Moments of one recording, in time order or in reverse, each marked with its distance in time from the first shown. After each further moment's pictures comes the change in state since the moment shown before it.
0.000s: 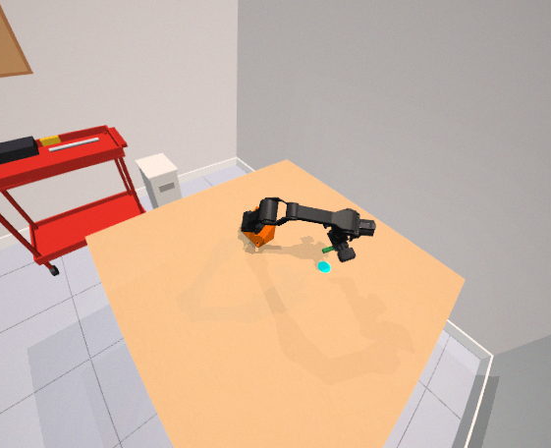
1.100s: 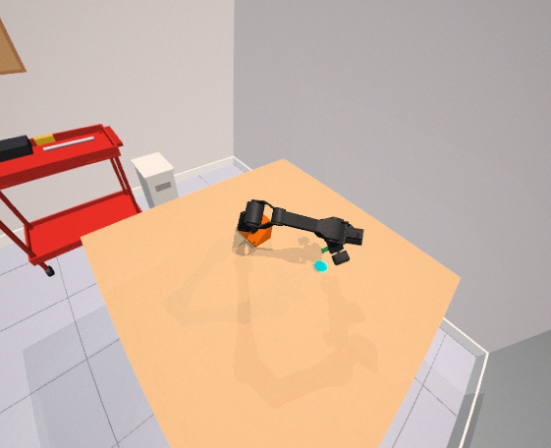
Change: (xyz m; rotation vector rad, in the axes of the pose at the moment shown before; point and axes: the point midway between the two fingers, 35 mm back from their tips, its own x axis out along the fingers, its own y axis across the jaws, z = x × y) arm 0.011 -0.002 0.002 0.010 -0.228 0.090
